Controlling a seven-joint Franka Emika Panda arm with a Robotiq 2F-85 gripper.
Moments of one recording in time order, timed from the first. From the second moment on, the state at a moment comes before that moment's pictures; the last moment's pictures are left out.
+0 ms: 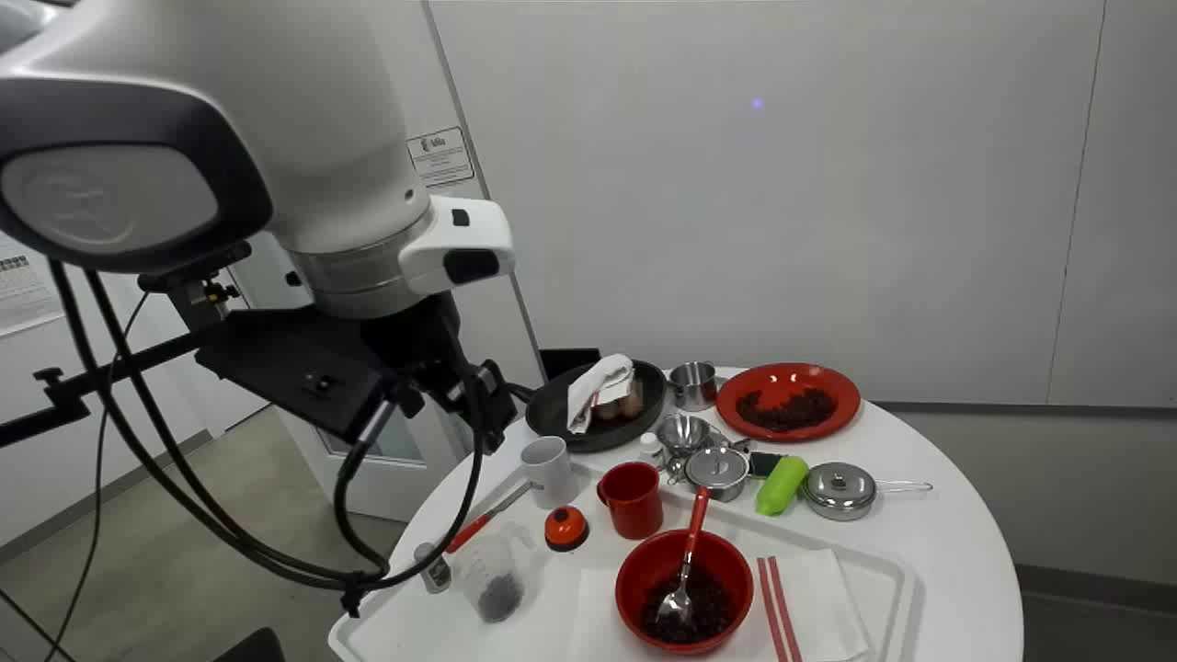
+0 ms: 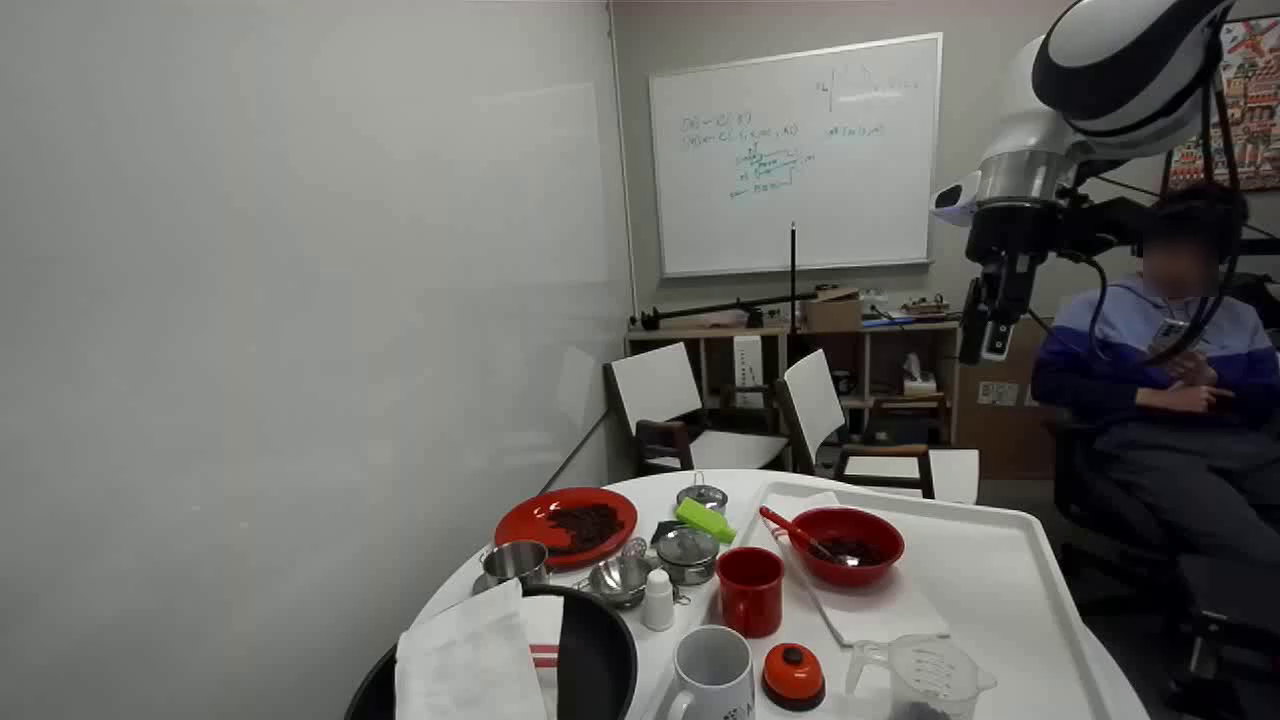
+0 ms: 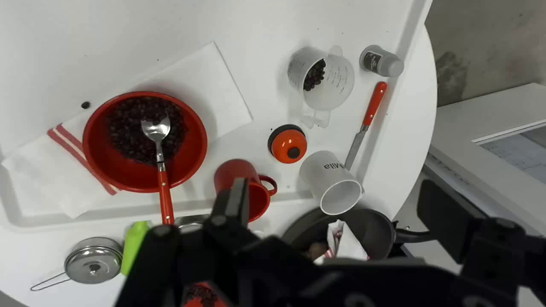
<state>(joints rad) 0.09 -0.39 -0.44 -2.49 0.23 2.14 -0.71</state>
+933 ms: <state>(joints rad) 0.03 -0.38 -0.37 -2.49 0.22 2.15 -0.68</state>
